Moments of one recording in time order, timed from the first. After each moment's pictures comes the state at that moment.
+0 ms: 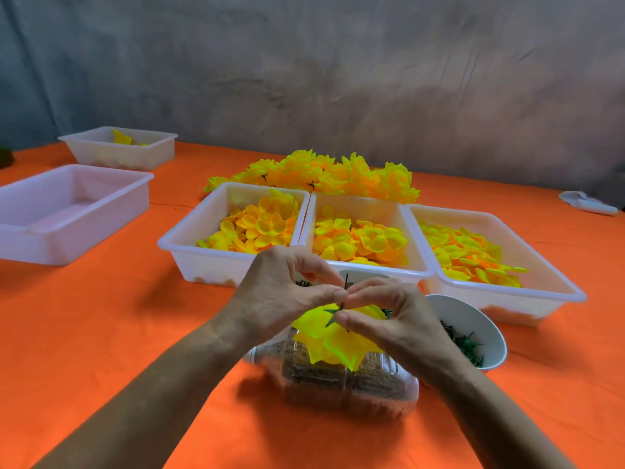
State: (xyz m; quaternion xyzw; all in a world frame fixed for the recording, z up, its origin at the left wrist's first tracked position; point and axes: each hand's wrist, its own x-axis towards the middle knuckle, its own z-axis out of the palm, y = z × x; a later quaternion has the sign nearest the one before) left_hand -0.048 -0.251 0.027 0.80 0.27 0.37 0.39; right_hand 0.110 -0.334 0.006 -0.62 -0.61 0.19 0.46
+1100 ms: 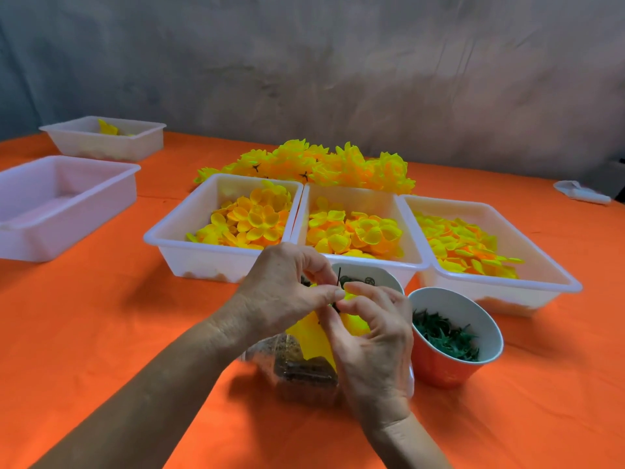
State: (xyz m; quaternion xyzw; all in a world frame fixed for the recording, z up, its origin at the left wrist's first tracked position) left_hand -0.035 -0.246 0.023 0.83 0.29 0.33 0.34; right_hand 0.066 -0.325 -0.041 -0.67 -0.47 -0.13 0.56
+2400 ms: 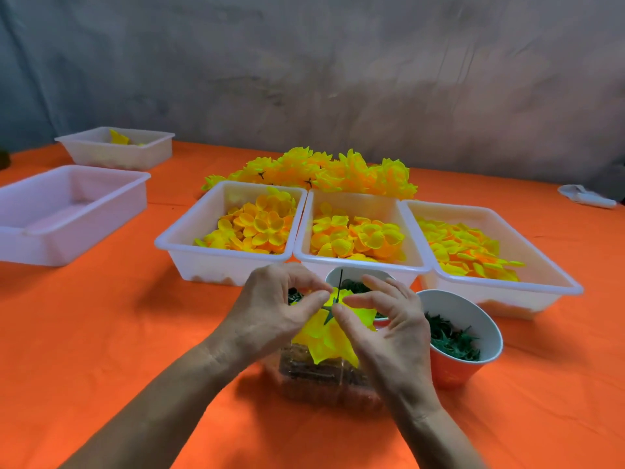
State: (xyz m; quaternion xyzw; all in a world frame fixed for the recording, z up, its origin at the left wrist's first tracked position) left_hand -0.047 -0.255 0.005 0.82 0.26 0.39 0.33; right_hand 0.082 -0.339 -0.021 -0.69 -0.47 0.04 0.55
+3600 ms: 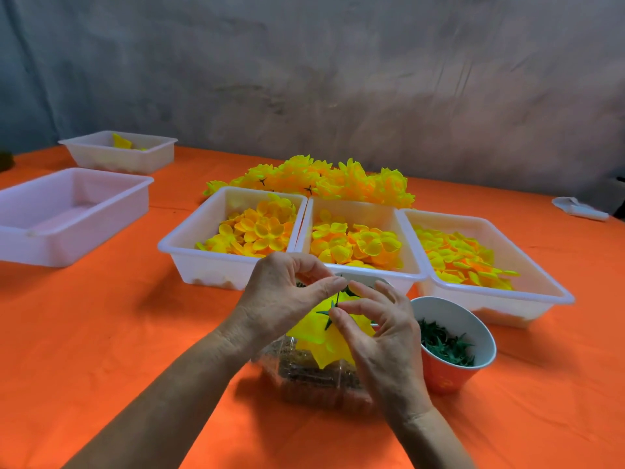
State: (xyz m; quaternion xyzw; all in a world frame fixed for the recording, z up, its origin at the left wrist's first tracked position) left_hand -0.041 -0.255 0.019 0.77 0.28 0.41 0.40; right_hand 0.078 -0.341 -0.018 -0.69 -0.50 0.06 0.52
